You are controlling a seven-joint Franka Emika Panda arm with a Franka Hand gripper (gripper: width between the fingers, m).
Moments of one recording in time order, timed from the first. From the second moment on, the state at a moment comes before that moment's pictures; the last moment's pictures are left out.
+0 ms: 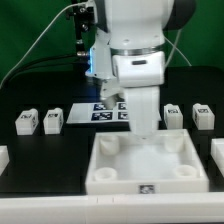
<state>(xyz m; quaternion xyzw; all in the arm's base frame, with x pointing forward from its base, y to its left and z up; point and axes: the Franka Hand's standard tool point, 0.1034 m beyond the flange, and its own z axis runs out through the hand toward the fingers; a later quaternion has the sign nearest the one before) 0.477 0.042 0.017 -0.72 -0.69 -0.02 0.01</state>
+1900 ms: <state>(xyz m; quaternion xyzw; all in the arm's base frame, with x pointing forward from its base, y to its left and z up) 0.496 0.068 0.015 -0.71 -0.70 -0.03 0.01</state>
